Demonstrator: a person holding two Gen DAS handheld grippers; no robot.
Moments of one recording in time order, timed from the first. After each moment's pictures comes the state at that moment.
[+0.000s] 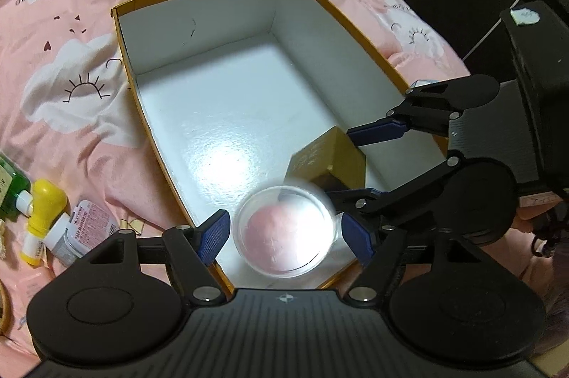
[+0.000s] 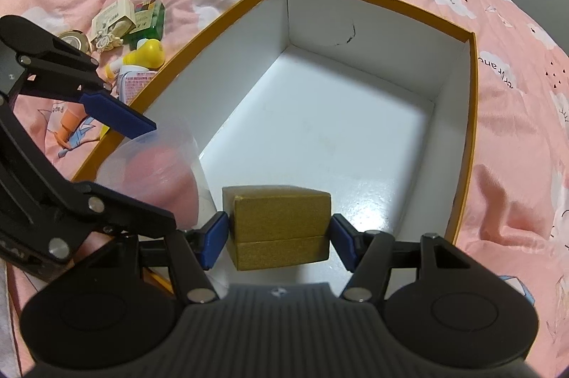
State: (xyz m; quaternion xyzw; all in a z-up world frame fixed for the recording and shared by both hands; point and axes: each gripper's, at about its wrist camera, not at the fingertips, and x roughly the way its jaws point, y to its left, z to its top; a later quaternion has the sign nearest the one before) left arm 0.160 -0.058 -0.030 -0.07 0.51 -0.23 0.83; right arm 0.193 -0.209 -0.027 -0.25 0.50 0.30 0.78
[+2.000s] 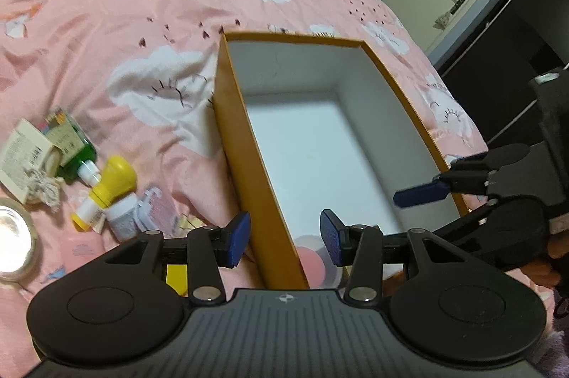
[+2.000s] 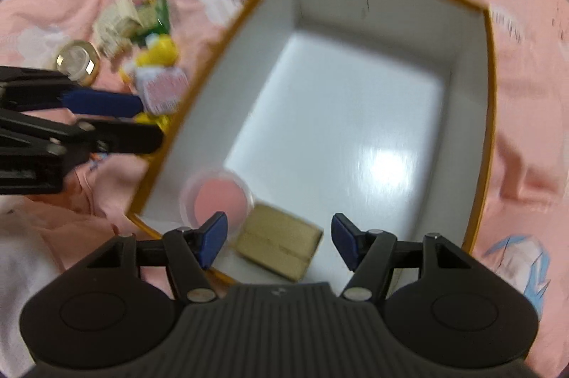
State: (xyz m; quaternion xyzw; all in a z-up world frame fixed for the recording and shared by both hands) left arm 0.128 0.009 -0.015 -0.16 0.44 -0.14 0.87; right arm 0.189 -0.182 0.001 -0.20 0.57 0.27 0.75
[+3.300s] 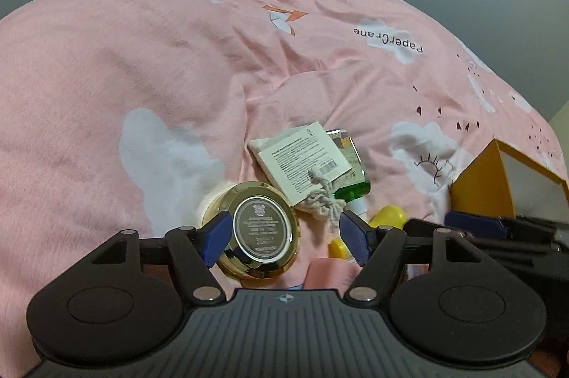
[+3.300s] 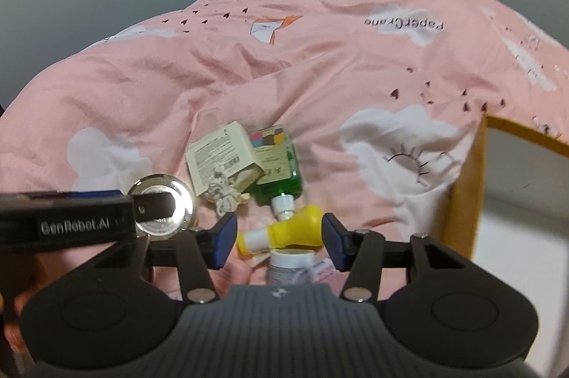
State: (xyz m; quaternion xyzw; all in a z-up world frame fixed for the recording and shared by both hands) left arm 0.075 0.161 -0.057 -0.25 0.39 0.18 0.87; right arm 0.181 -0.006 -0.033 -0.13 0.43 0.36 0.82
